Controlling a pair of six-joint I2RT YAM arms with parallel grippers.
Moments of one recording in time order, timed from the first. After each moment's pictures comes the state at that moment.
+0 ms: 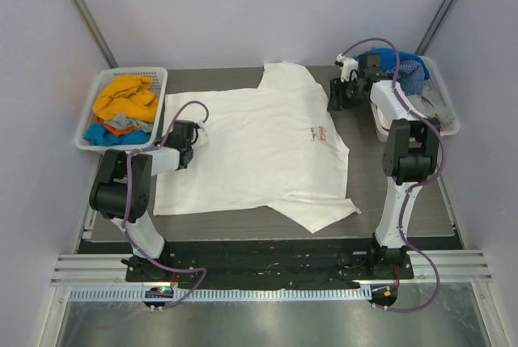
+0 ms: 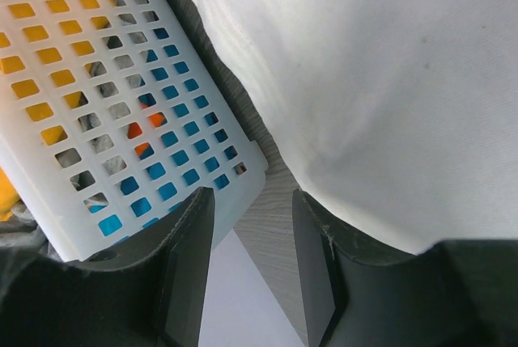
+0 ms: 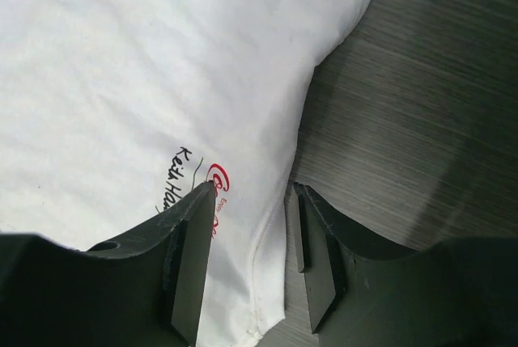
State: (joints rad) left arm -0.18 1.74 0.81 0.09 -0.60 0.94; right arm 0.01 2.08 1.77 -0.62 -0.38 -0.19
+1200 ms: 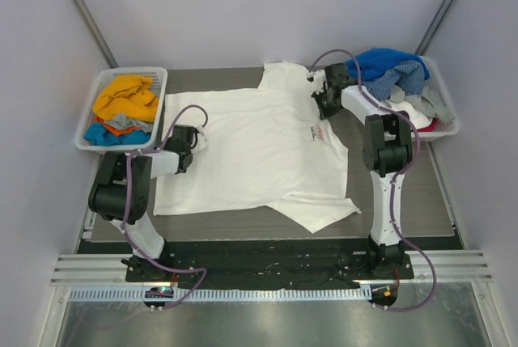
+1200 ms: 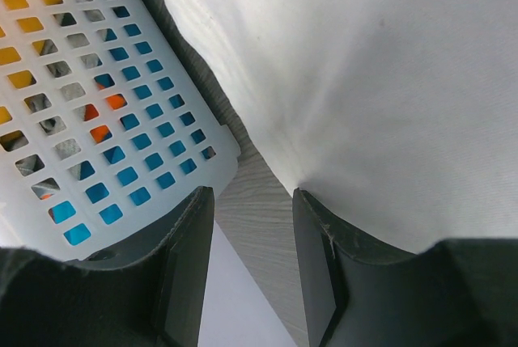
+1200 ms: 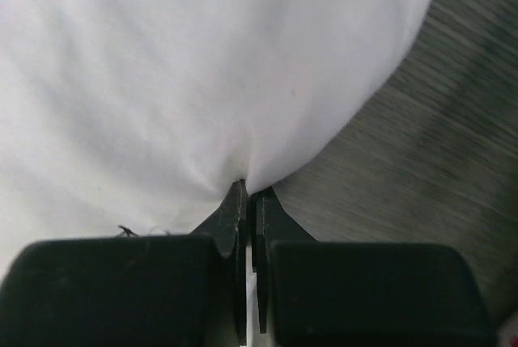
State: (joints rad) left arm -0.18 1.72 0.77 0.08 -0.58 0.92; right arm 0.16 2.29 1.86 -0.59 -0.11 -0.31
